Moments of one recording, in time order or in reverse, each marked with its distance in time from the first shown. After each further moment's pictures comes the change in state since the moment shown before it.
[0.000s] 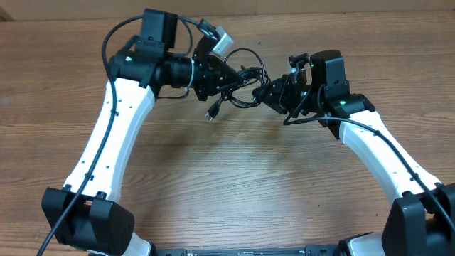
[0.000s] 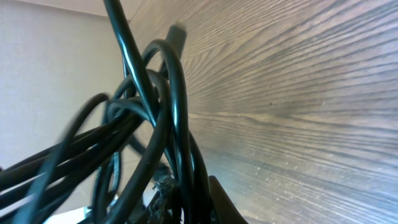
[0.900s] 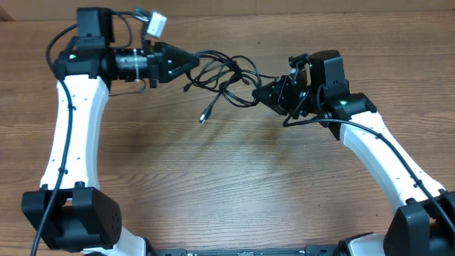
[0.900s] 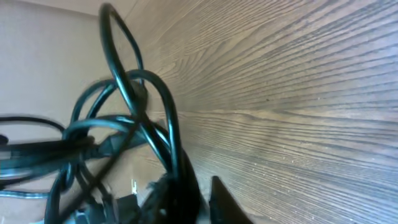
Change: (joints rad) left arm 0.289 0.013 0.000 -0.021 0.299 -0.023; right arm 0.016 -0.024 0.025 -0.085 0.041 -0.020
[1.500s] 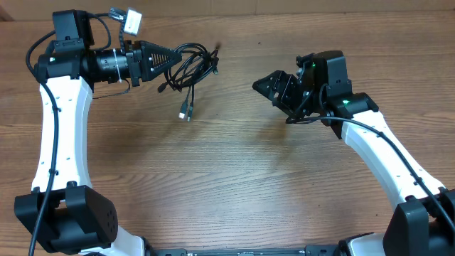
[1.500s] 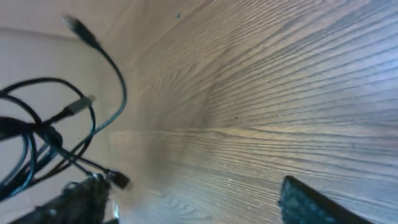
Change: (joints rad) left arm 0.079 0.000 0.000 -0.024 0.048 -0.008; right arm -0.018 0.006 -0.006 0.006 0.079 -0.007
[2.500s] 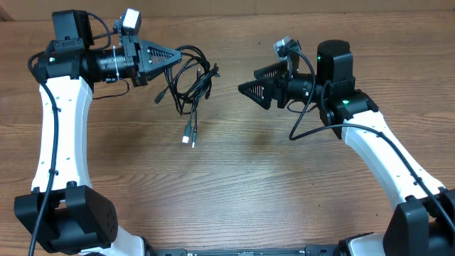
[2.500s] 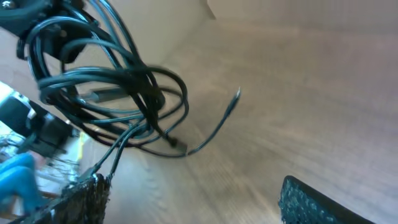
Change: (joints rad) left arm 0.000 0.000 0.000 0.000 0.027 -0.752; right arm 0.000 0.000 -0.002 0.330 -0.323 -0.628
